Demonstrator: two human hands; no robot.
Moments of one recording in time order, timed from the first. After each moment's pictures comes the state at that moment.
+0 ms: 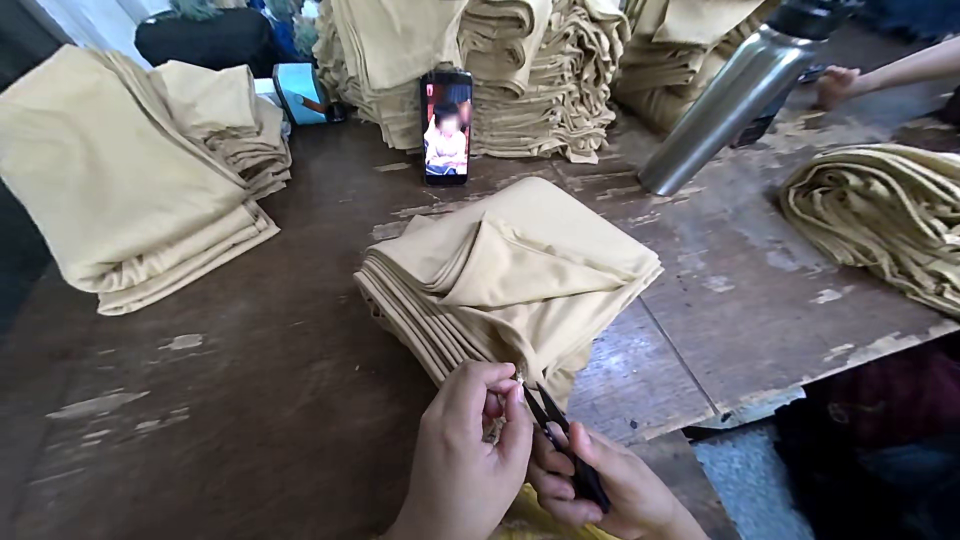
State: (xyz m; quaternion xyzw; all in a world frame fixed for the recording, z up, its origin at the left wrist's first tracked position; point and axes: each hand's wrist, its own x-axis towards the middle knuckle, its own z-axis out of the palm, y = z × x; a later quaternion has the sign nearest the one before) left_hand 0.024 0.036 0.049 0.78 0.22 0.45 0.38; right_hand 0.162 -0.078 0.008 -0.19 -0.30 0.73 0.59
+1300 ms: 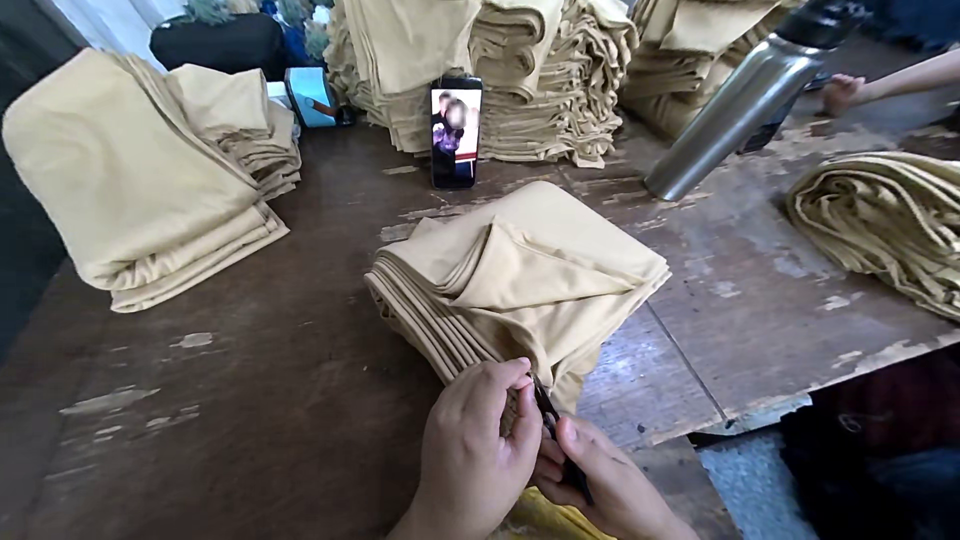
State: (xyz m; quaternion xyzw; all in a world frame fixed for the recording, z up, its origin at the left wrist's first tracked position) left_hand 0.029 0.041 0.046 0.80 0.22 0.48 0.28; right_hand 0.148 -0.068 0.010 -0.31 -0.37 0.61 0.63
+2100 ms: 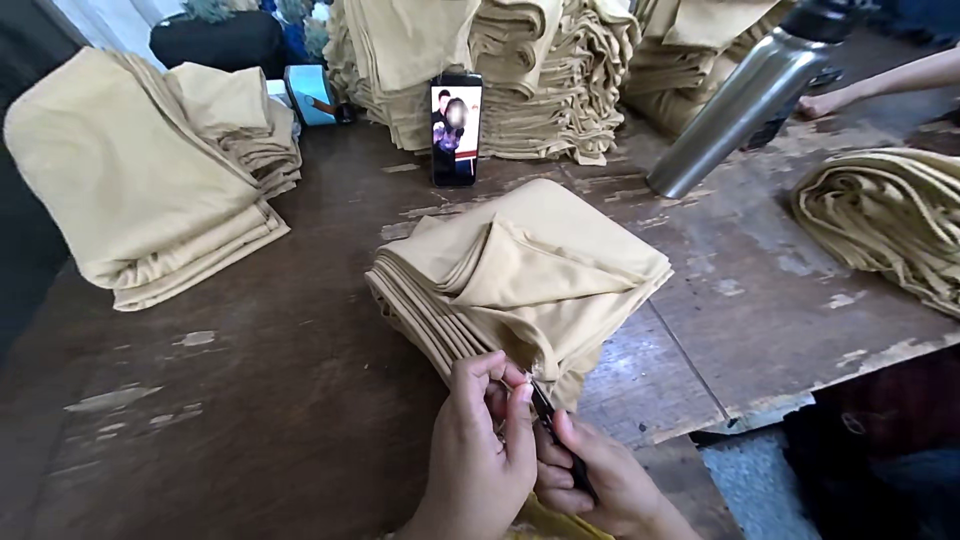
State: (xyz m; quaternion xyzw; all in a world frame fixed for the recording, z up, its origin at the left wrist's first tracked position) left_hand 0.028 0.032 0.042 0.74 0.24 0.45 0.43; right_hand 0.150 -0.064 0.012 -0.20 -0.26 0.72 0.61
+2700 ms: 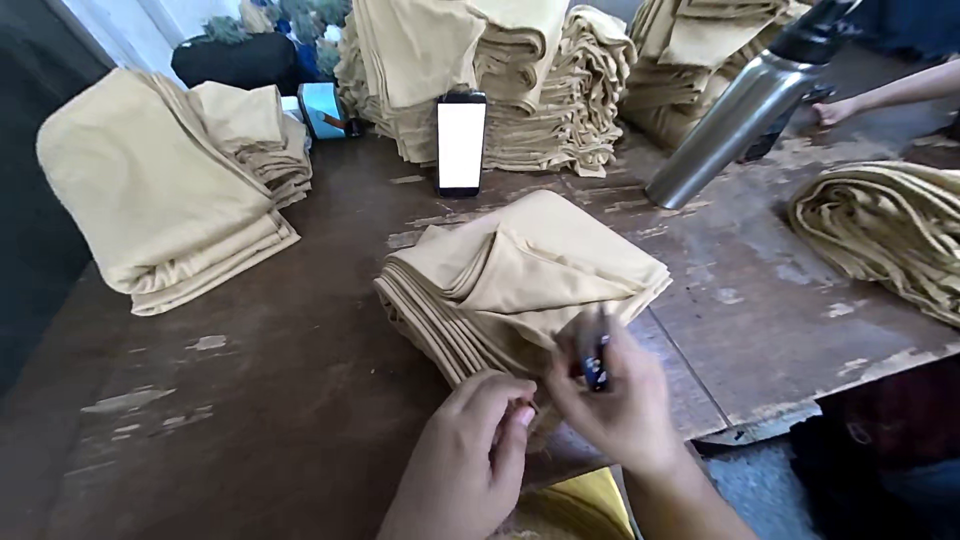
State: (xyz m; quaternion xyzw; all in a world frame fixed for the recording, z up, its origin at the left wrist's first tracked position) left_hand 0.000 0.050 0.059 0.84 0.16 0.37 0.38; right_hand 0.178 -0.018 0.058 -0.63 -0.60 -0.08 0.49
